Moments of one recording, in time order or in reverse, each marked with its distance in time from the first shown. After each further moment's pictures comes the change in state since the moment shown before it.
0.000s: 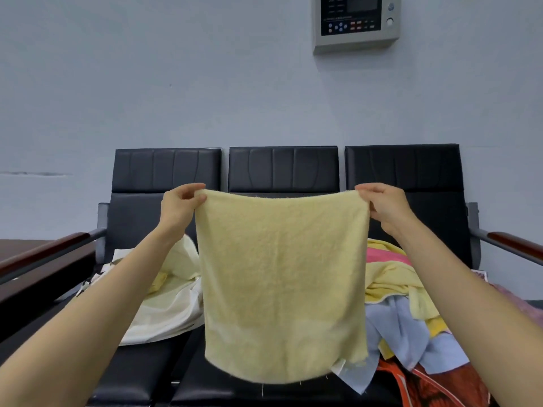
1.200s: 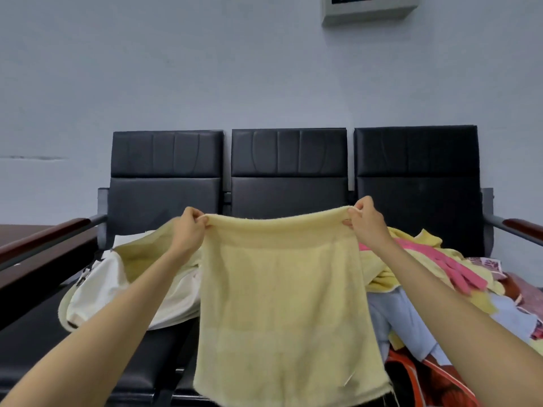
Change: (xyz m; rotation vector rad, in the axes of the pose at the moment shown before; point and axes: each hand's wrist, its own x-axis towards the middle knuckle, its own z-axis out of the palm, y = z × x) left_hand -0.018 -0.078 0.022 0.340 -0.010 -0.117; right_hand -0.002 0.084 0.041 -0.479 -0.080 -0.096
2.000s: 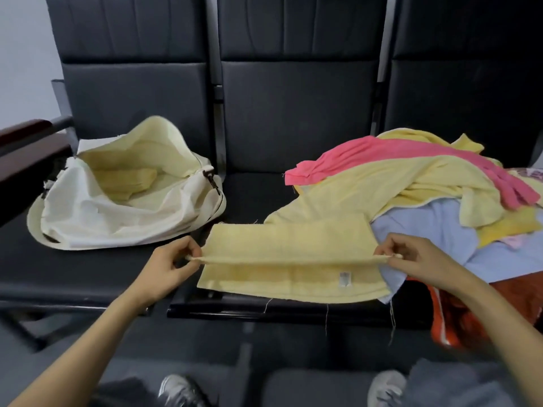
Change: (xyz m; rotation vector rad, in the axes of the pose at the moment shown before) left_hand -0.127 -0.173 0.001 0.061 -0.571 0.145; right_hand -0.119 0.175 0.004 -0.097 -0.639 0.016
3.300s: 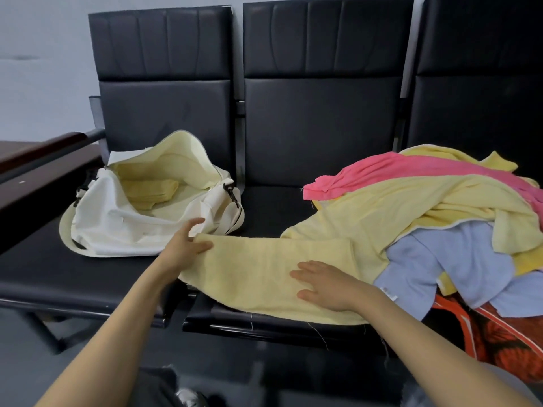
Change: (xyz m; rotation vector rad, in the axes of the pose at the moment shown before) left_hand 0.057 -0.006 -0.015 -0.297 0.172 -0.554; right_hand 0.077 -0.076 0.129 -0.635 -0.490 -0.144
